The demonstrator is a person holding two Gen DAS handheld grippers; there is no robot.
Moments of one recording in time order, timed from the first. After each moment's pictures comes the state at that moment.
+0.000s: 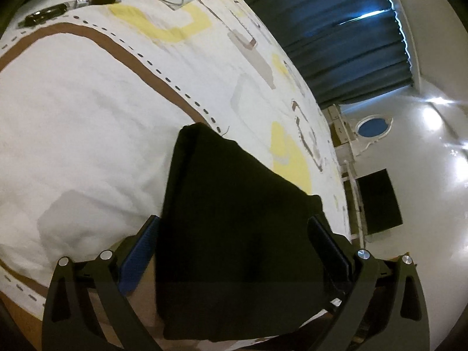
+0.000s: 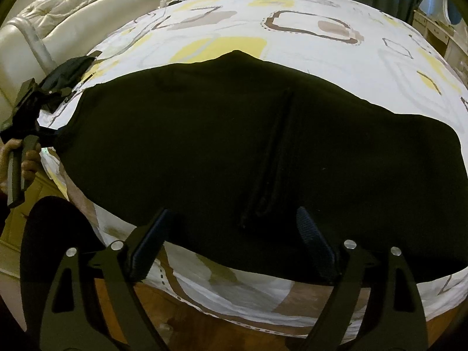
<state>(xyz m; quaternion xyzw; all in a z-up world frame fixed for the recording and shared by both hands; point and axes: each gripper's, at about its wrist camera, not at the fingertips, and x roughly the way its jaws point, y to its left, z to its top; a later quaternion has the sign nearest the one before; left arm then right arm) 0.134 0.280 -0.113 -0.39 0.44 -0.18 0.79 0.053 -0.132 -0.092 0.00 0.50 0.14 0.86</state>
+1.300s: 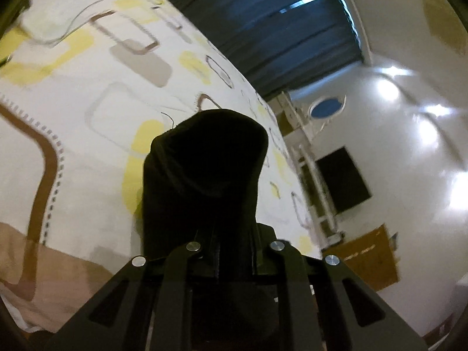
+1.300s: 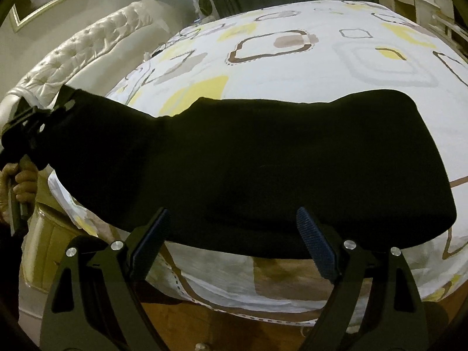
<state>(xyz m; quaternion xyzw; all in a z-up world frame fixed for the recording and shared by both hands) 0.128 0.138 0.012 -0.34 0.39 -0.28 0.81 0.019 -0.215 -0.058 0.14 0.44 0.12 0.88</state>
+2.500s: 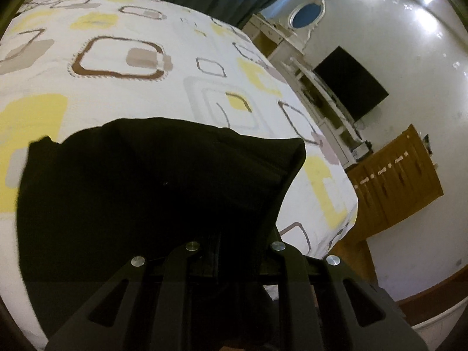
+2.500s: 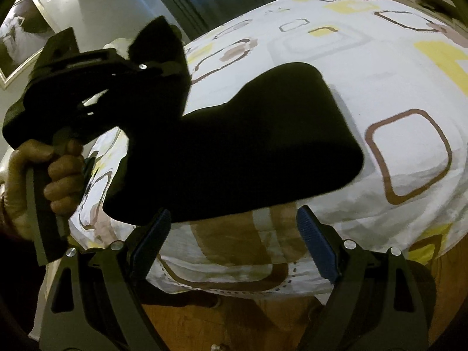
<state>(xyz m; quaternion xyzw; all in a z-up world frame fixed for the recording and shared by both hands) 0.119 -0.167 -0.006 -0.14 0.48 -0.35 0.79 -0.045 -0.320 -0.074 0.24 0.41 0.08 0.88</state>
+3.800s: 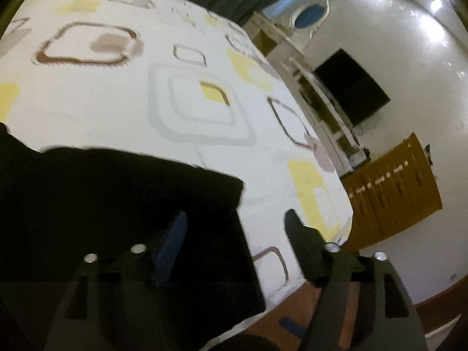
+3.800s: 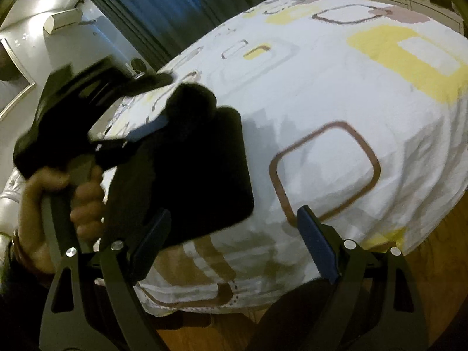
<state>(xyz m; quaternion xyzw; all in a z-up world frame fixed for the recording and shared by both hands) 0.124 -0.246 -0.015 -0.17 0.47 -0.34 0.80 -0.054 -0.412 -0.063 0.31 0.37 0.00 0.88</state>
